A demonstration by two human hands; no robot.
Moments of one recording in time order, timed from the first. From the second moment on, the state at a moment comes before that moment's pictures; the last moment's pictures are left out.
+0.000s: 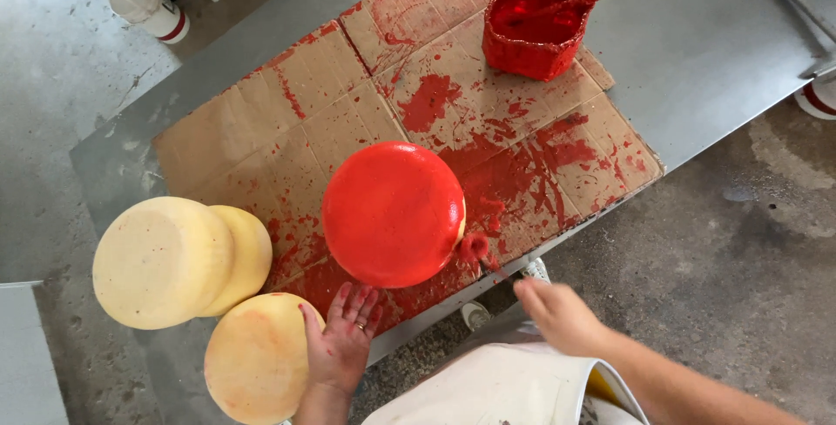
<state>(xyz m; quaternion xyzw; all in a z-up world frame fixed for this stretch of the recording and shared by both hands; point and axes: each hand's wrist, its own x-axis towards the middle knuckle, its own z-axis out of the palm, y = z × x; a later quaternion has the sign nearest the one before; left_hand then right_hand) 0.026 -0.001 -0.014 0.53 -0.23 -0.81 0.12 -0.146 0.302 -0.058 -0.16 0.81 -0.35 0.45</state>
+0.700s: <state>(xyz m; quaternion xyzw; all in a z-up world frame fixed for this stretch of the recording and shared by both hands) 0.057 0.013 -0.031 0.50 -0.16 -0.84 0.15 -0.231 0.238 0.049 -0.12 0.87 -0.23 0.42</state>
